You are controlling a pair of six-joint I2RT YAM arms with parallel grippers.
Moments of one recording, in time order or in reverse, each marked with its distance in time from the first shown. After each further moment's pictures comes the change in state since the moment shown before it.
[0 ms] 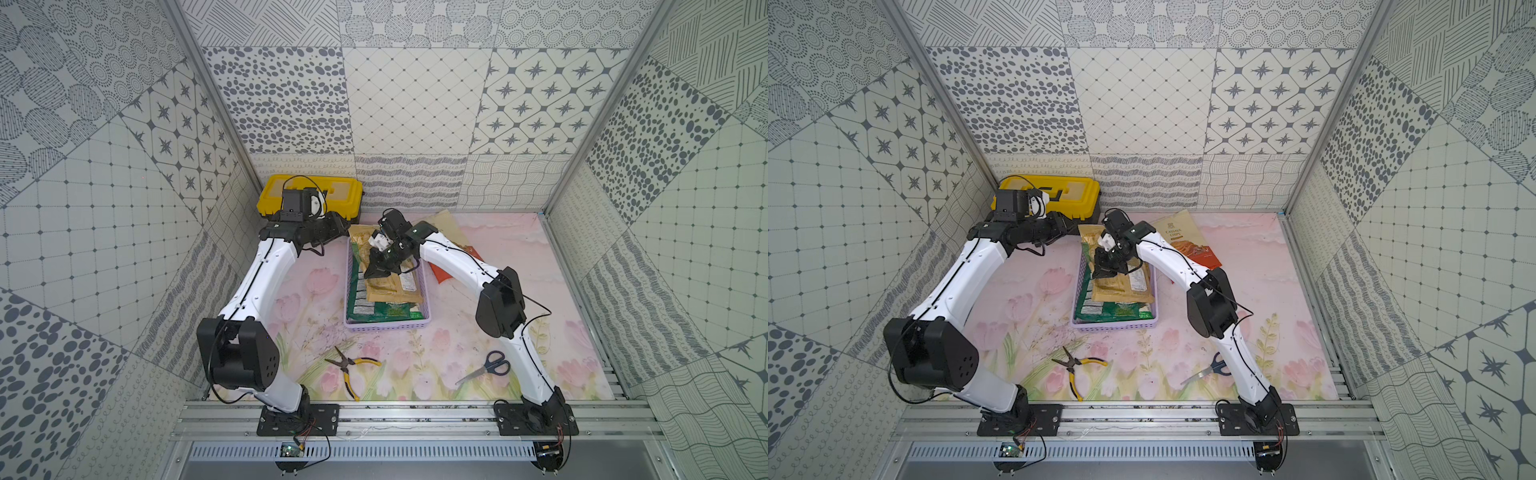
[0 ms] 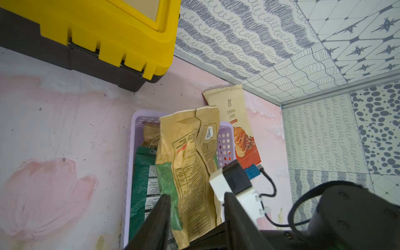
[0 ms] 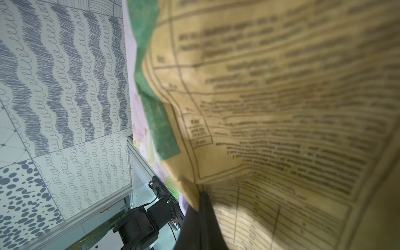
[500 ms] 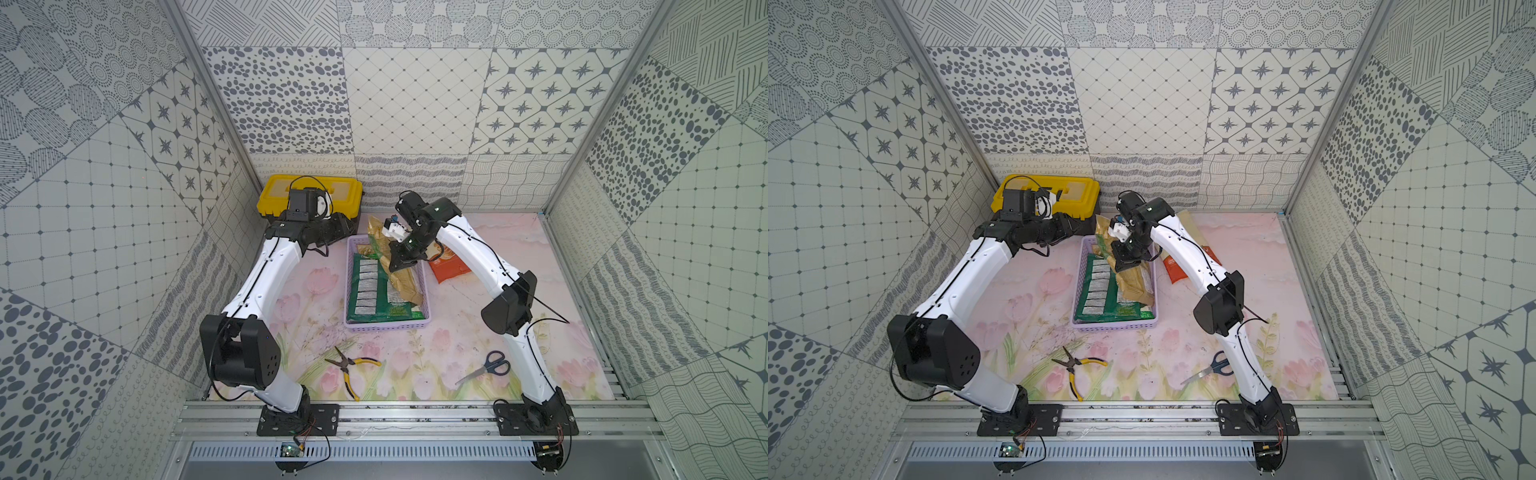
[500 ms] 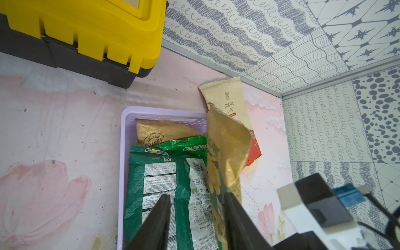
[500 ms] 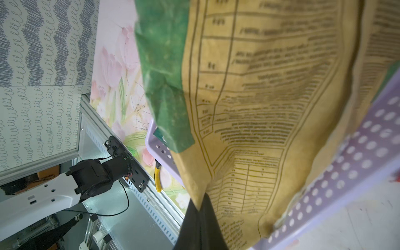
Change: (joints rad) left arm -0.041 0.013 0.009 -0.007 -0.005 0.026; right arm -0.067 -0.008 0.323 -0.524 0.114 -0.441
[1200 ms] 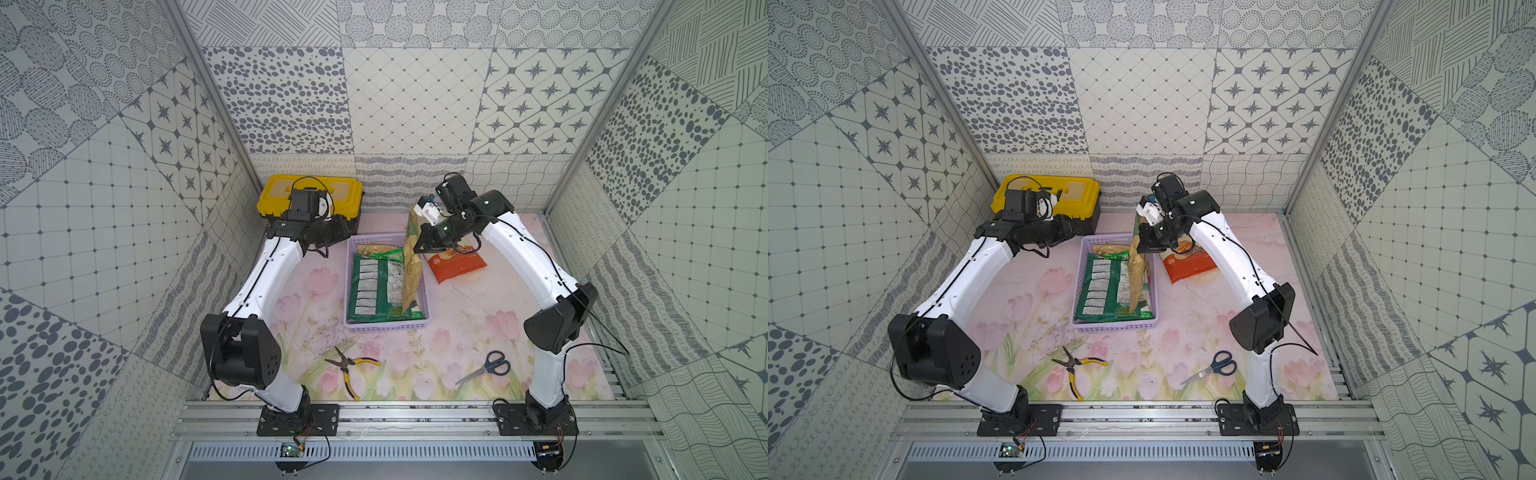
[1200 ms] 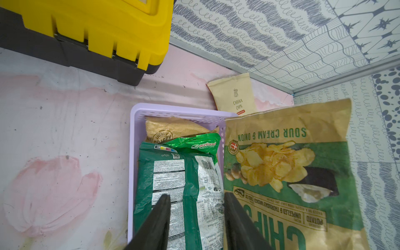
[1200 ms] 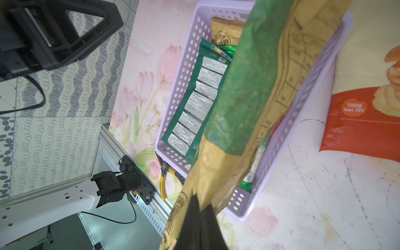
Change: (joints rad) left arm -0.007 0.004 0.004 -0.028 -0.042 0.027; right arm -0.129 -0.348 -0.252 0.087 0.040 -0.006
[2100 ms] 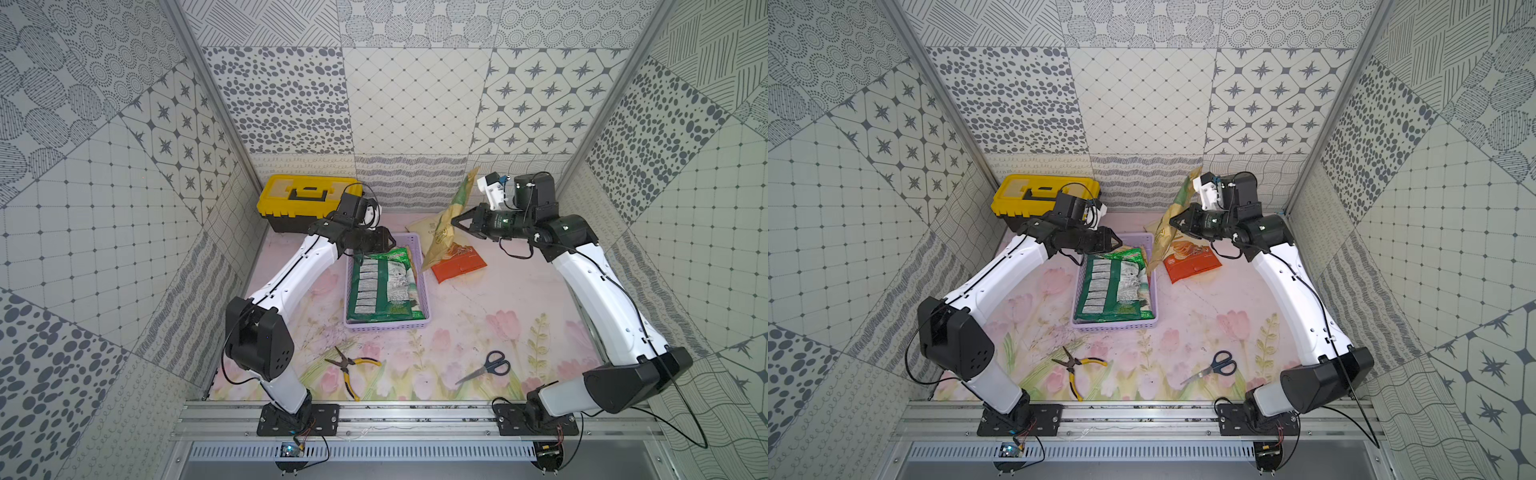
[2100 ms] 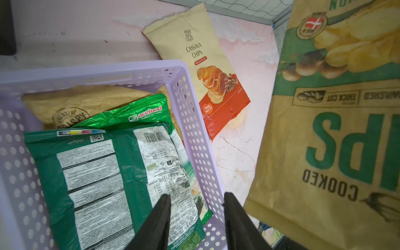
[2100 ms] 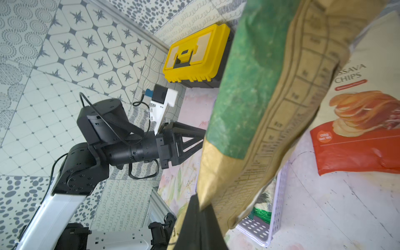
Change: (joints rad) left arm -0.266 0.083 0.073 -0.067 -0.008 0.056; right arm -0.192 -0.475 -0.524 0.532 -0.144 0.311
